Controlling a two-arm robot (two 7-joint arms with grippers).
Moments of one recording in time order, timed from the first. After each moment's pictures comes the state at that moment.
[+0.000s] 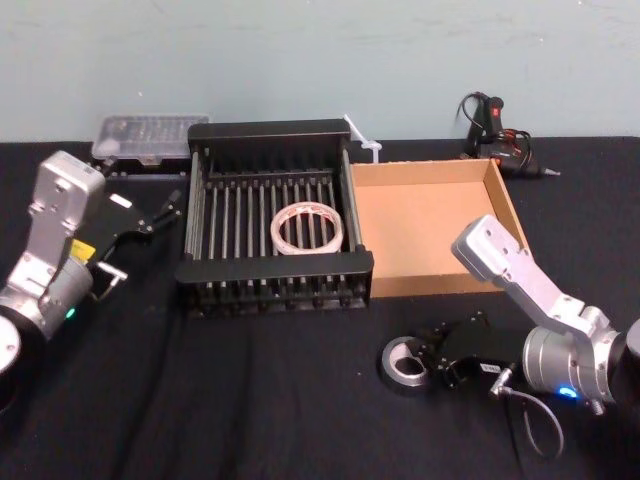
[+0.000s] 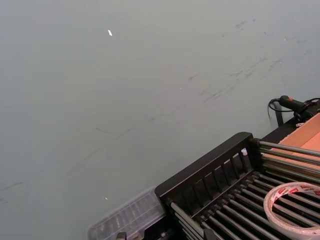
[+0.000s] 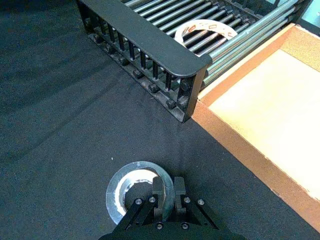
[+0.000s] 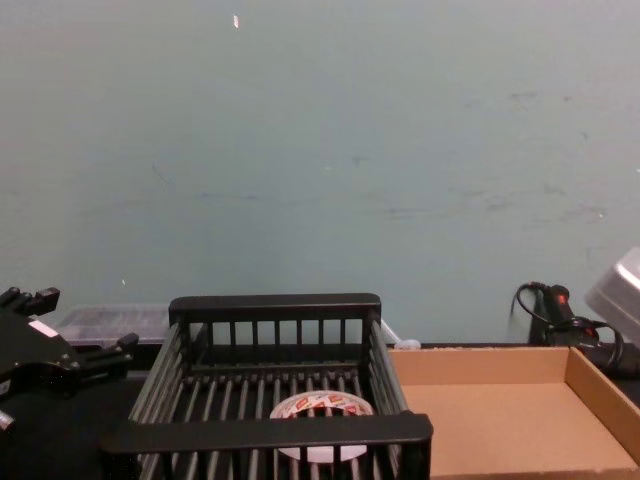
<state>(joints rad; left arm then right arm) -0.20 0.60 0.45 -1.41 -0.25 -0.12 0.03 0.15 0.61 -0.50 -1.70 0.27 0.54 0.48</state>
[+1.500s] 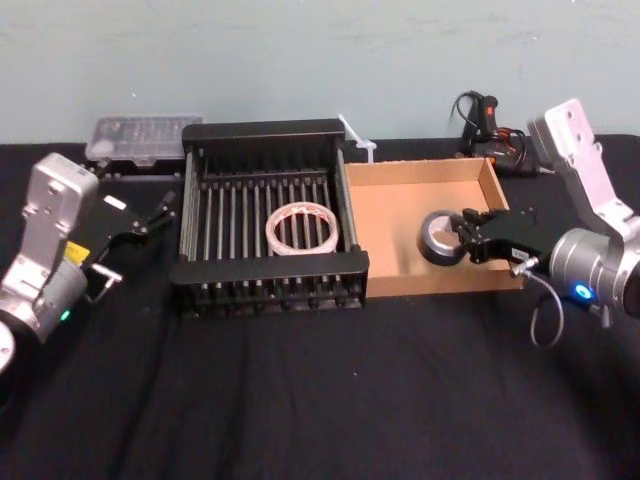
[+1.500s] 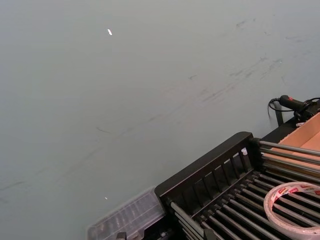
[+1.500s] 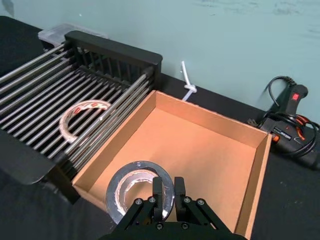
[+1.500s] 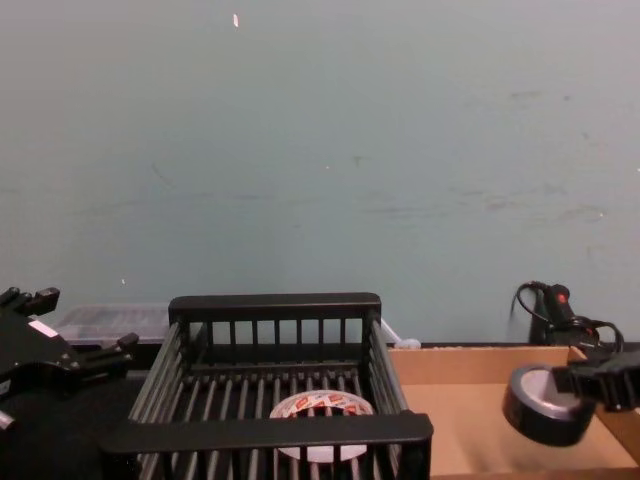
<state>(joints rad) -0.20 0.60 0.45 -1.41 -0.25 -0.12 0.03 0.22 0.48 -0.32 -1.61 0.35 0.52 0.29</state>
